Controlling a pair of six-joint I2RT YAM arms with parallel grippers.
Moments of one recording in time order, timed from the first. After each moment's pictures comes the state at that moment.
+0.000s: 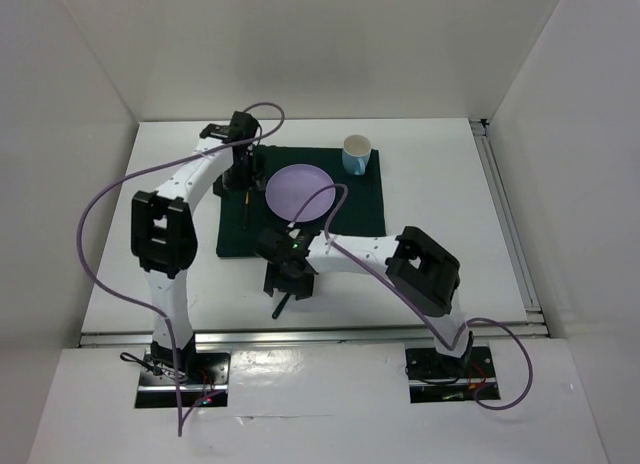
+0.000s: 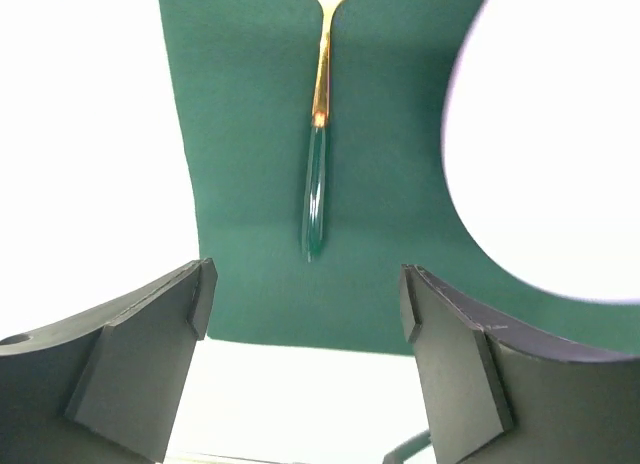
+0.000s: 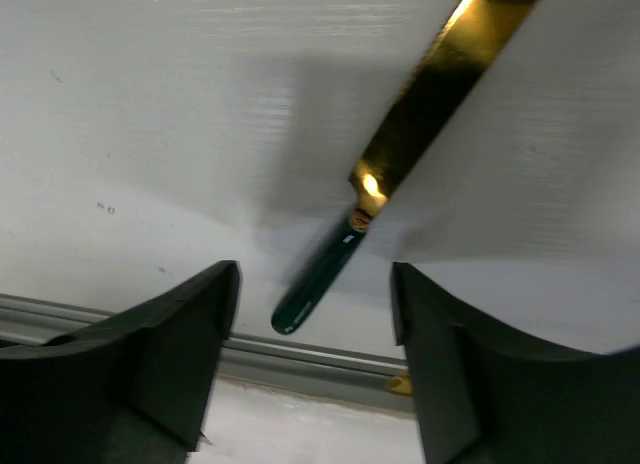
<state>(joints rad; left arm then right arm) -0.25 2.08 1.85 -1.06 -0.18 -0.35 1.09 1.97 1.40 -0.69 0.10 1.19</state>
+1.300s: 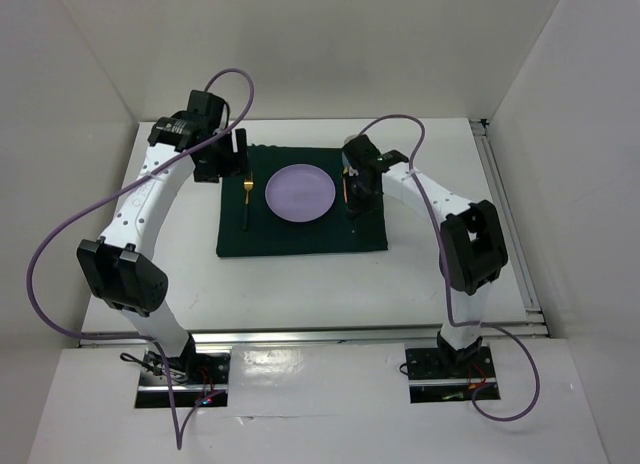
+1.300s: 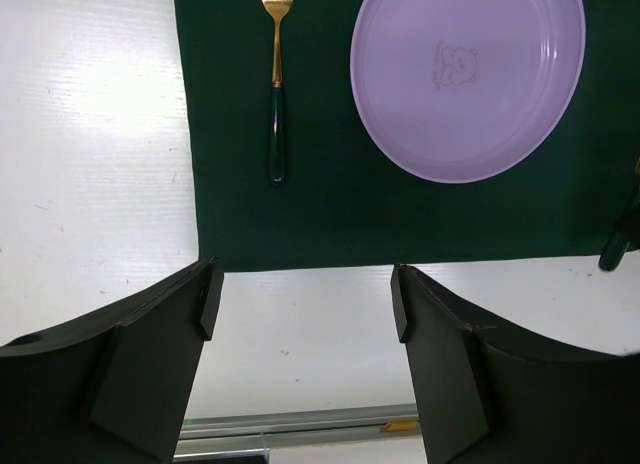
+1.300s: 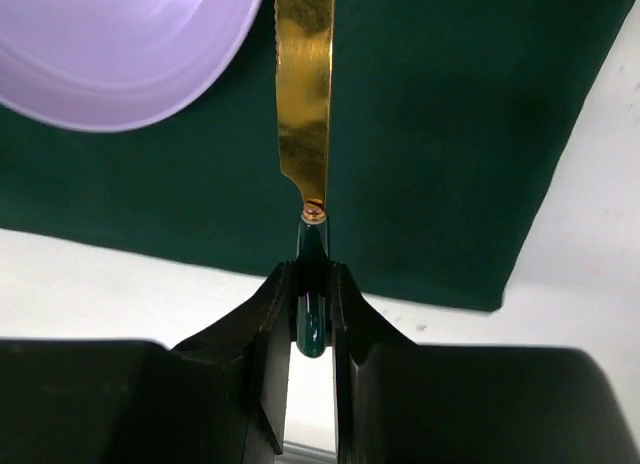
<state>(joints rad) -0.22 1.69 1.83 -1.11 -0.05 -0.35 0.50 1.86 1.53 -0.81 0.03 0.41</state>
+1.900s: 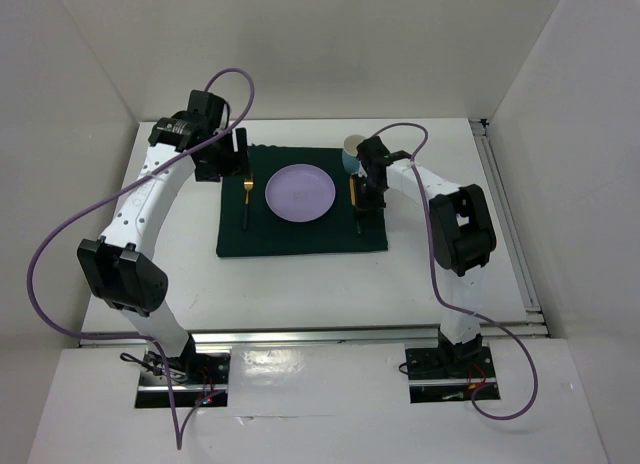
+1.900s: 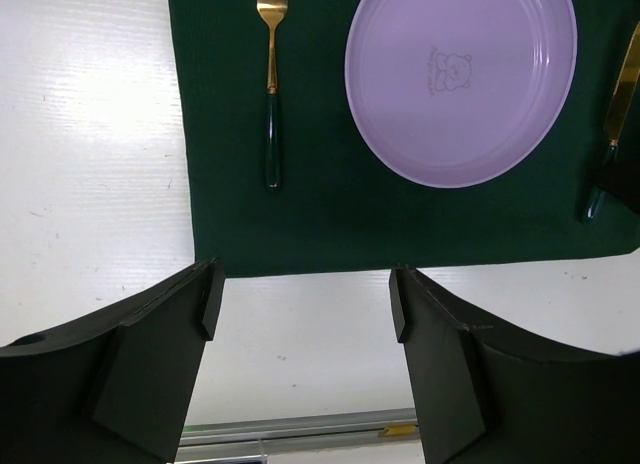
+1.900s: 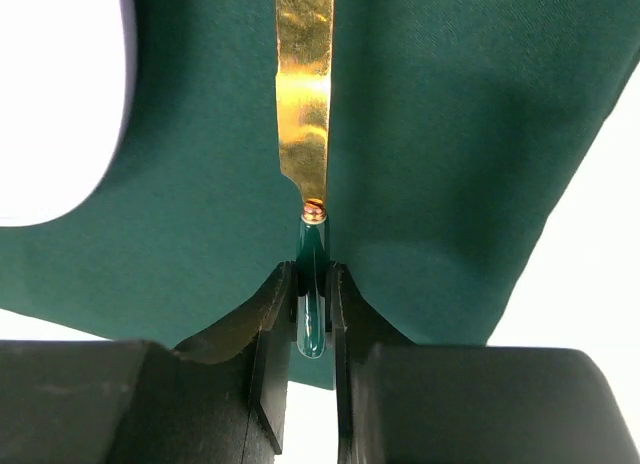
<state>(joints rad) -0.22 1.69 1.82 -1.09 -0.04 -0.35 0.37 2.03 1.55 -0.71 -0.11 0.31</state>
